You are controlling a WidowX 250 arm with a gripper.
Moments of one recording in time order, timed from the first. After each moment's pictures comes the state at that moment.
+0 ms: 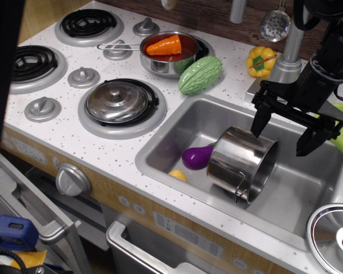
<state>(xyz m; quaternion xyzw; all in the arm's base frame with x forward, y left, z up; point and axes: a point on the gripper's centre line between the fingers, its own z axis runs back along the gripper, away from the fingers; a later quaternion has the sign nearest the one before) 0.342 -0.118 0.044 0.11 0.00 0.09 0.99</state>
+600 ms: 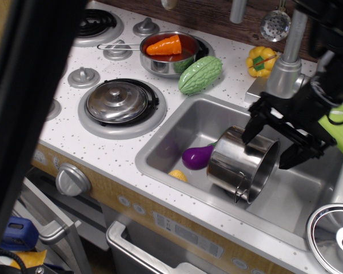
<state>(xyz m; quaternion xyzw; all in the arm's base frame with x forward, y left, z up) 0.337 -0.119 0.022 0.23 0.02 0.03 0.97</state>
